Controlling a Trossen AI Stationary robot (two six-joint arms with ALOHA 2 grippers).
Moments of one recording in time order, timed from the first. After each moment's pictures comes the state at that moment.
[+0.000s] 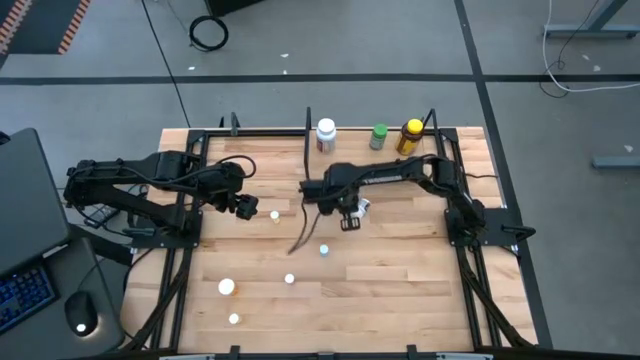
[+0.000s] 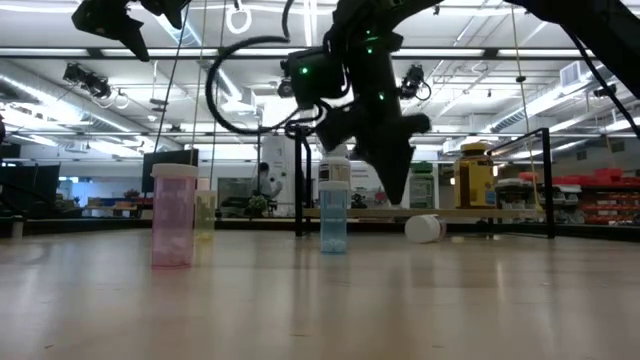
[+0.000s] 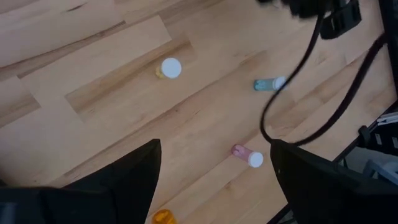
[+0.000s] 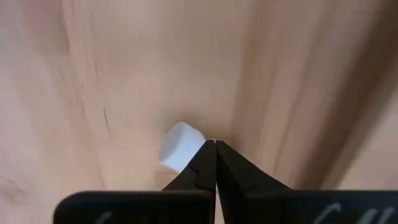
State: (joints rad) left arm -0.03 1.12 1.25 -1.18 -0.04 -1.12; right arm -0.11 2.16 1.79 -1.33 0.09 -0.10
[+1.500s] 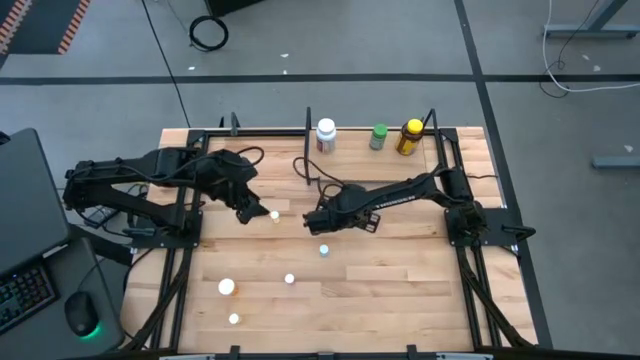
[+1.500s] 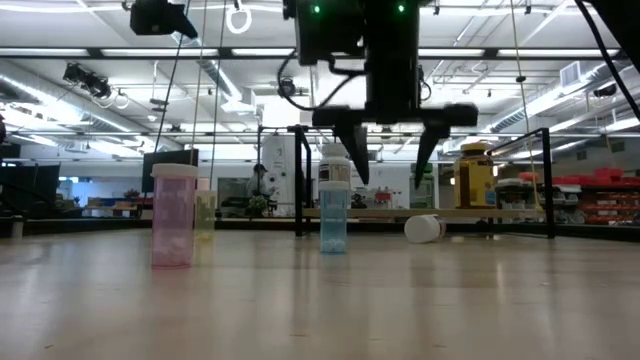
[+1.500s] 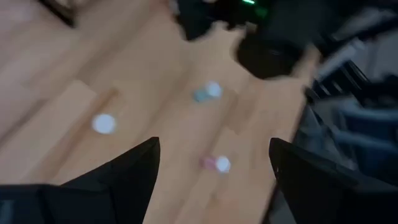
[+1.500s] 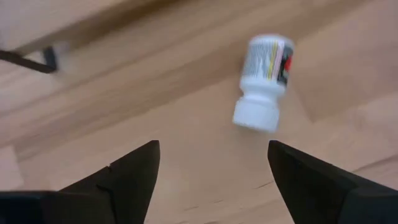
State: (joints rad) left arm 0.02 1.10 1.25 -0.95 0.11 -0.71; right arm 0.10 2.09 1.68 -1.24 0.41 2.14
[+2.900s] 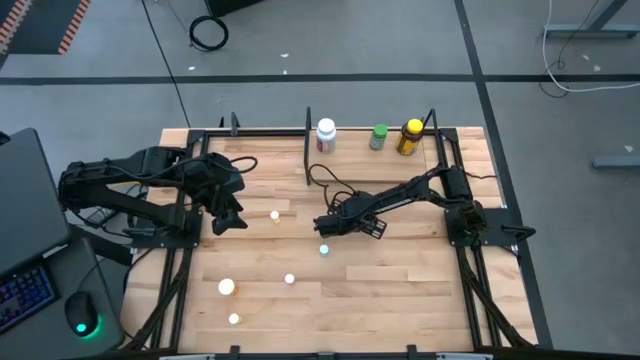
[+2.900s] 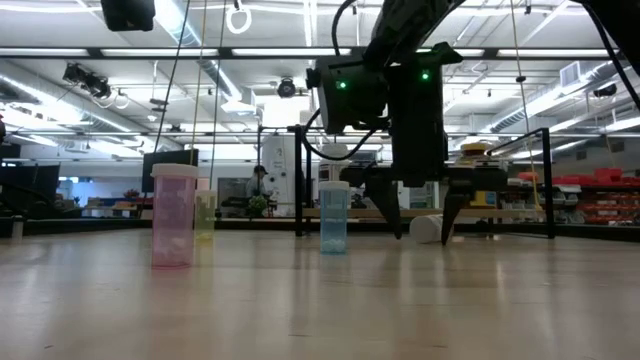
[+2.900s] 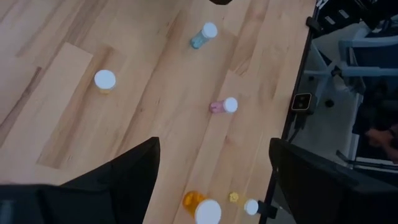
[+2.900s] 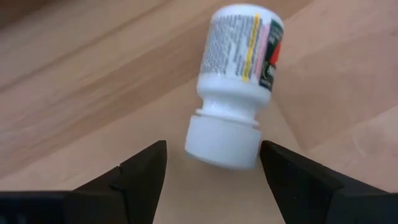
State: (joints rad) left arm 0.01 1.05 1.25 -1.14 0.21 -0.53; right arm 0.07 2.09 1.42 -1.04 0.39 2.20
